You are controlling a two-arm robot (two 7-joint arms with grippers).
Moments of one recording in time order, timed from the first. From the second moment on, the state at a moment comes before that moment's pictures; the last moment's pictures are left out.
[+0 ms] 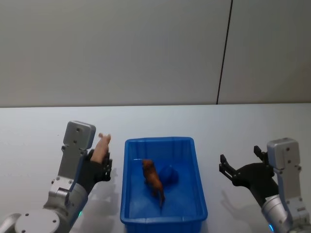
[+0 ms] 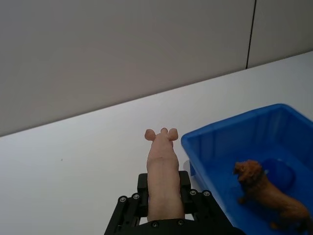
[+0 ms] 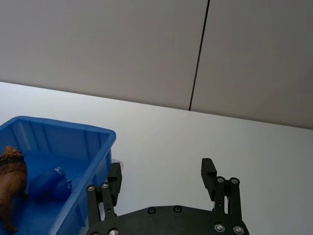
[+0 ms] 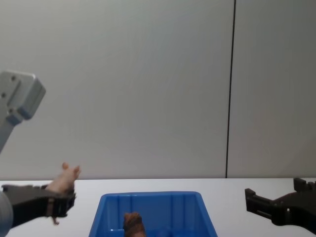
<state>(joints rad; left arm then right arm) -0.06 0.41 0.35 -1.72 -0.35 0.34 0.21 -0.03 0.17 -0.29 -1.62 0.08 0.07 -0.04</state>
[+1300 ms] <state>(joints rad) -0.15 0.40 0.33 -1.61 -0.41 0.03 -0.38 -0.03 0.17 -0.29 -1.62 0.08 0.07 -0.04</state>
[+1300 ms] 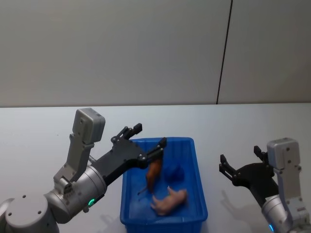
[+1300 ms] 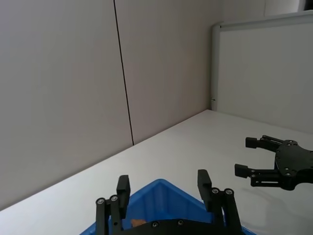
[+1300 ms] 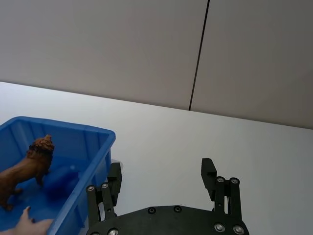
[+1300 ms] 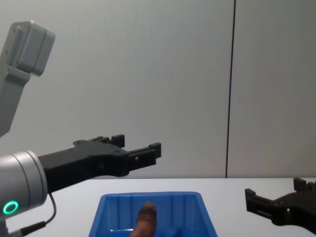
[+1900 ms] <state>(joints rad) -0.16 0.40 0.34 -1.60 -0.36 -0.07 -0.38 -0.03 0.17 -0.29 -1.62 0.08 0.07 -0.04</state>
